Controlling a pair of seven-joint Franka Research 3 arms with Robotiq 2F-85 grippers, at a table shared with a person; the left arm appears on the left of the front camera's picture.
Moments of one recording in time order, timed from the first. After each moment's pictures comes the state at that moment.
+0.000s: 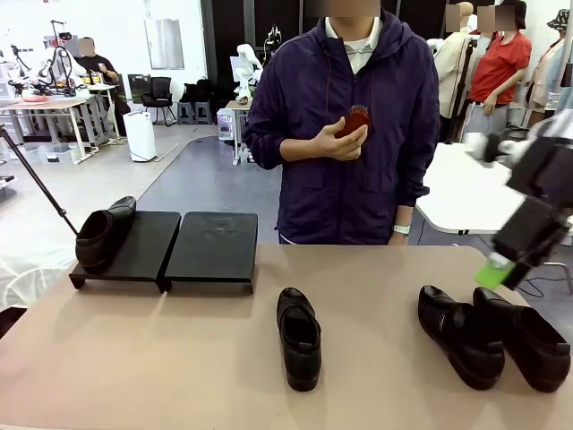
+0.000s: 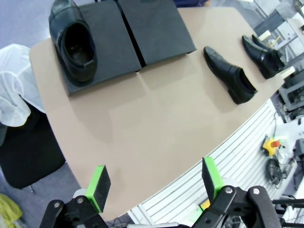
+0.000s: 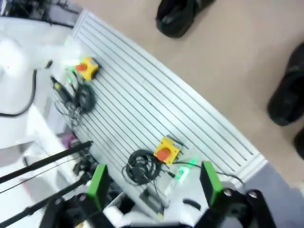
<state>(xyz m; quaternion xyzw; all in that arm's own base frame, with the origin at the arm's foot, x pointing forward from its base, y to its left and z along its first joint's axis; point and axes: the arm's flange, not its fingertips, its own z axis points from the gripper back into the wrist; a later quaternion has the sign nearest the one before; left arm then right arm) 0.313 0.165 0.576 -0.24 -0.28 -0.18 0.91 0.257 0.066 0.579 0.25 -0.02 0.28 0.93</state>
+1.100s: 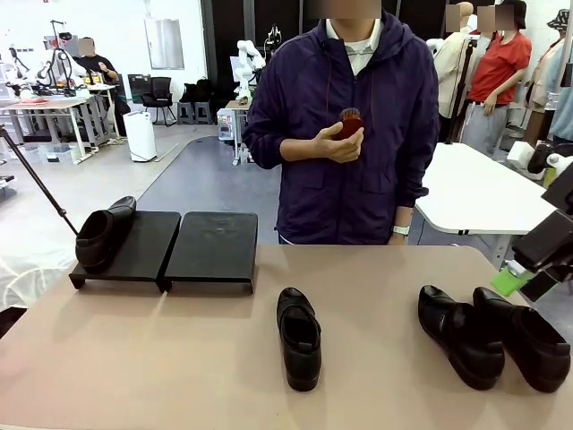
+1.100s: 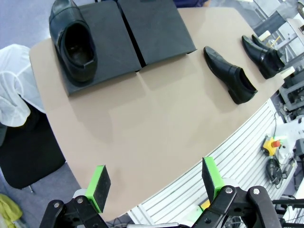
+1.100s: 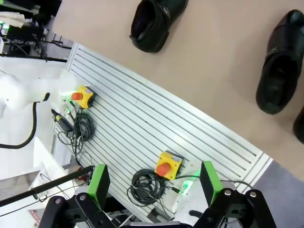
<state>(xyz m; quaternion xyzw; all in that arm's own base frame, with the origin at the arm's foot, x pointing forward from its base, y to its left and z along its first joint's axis) 0.313 0.165 0.576 -0.24 -0.28 -0.18 0.91 0.245 0.036 0.560 0.26 -0.06 0.20 0.94</state>
